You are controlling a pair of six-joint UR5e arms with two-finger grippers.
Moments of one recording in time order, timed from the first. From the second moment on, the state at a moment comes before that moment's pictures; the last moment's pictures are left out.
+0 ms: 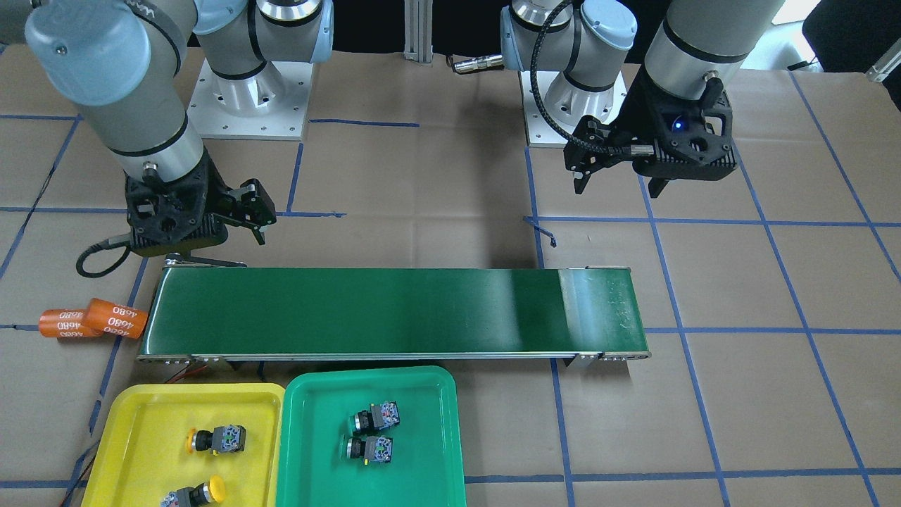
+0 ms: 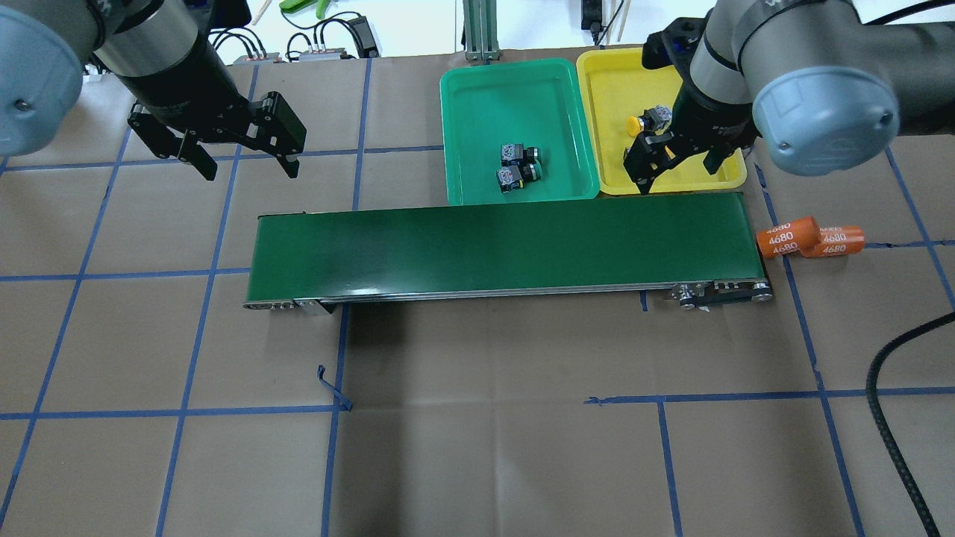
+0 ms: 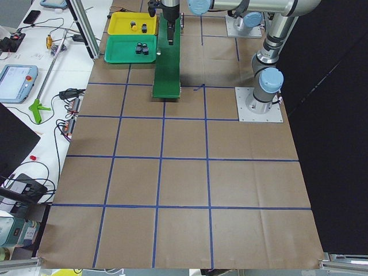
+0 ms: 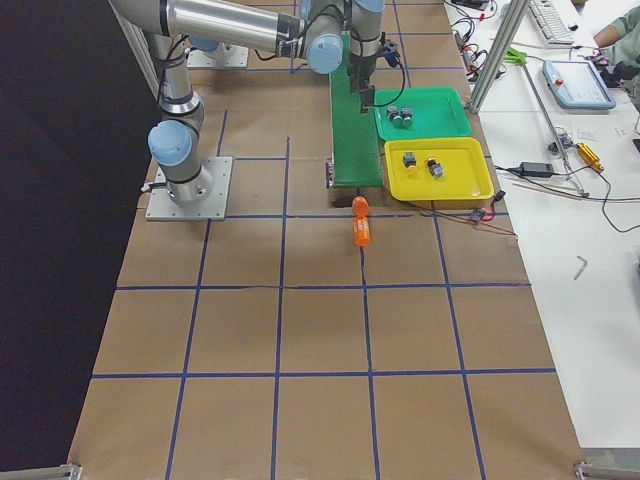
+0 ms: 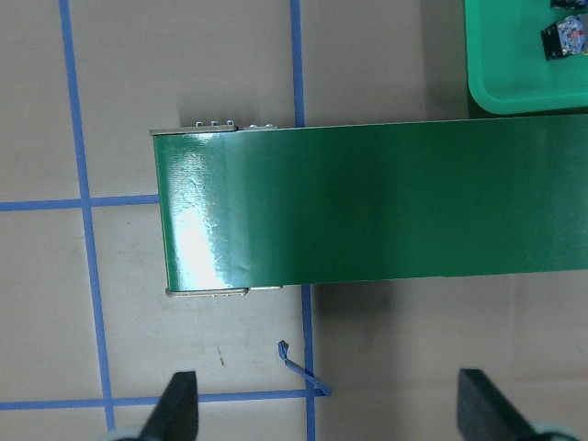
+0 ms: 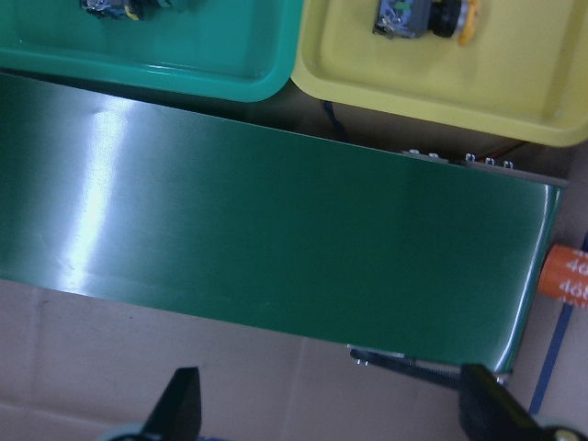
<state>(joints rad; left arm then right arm) -1.56 -1.60 -1.52 -1.59 1.56 0.05 1.57 -1.48 1.64 -1.74 -1.56 -0.17</state>
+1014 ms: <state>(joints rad) -1.55 -1.59 -1.52 -1.61 1.56 0.05 1.58 -1.51 1.47 -1.47 -1.56 0.10</state>
